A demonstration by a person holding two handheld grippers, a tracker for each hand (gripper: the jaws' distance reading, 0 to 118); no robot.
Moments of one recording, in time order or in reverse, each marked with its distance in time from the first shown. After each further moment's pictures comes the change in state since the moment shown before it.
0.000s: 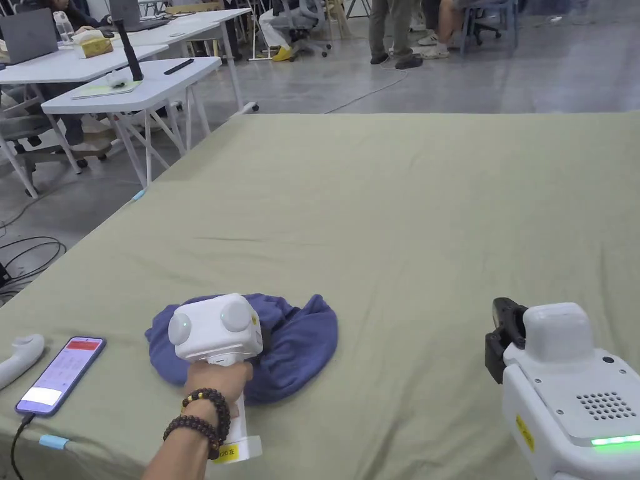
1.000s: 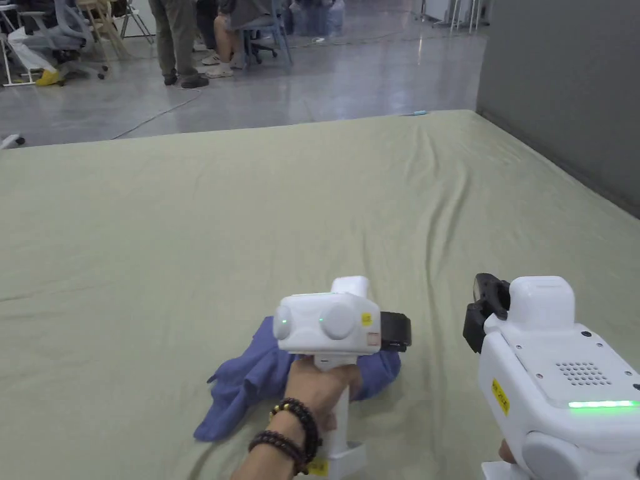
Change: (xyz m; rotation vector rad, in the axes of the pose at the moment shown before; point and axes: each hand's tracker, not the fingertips) left arm 0.399 -0.134 0.066 -0.034 -0.758 -0.595; right arm 0.152 -0.007 0.115 0.035 -0.440 -0.143
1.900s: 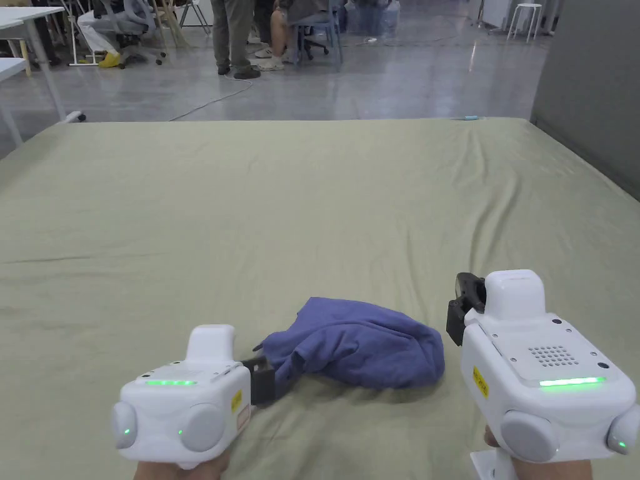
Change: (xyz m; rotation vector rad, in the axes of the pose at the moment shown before) left arm -0.107 -0.135 0.179 0.194 0.488 0.054; right arm -0.064 -0.006 -0.005 -0.036 0.143 0.084
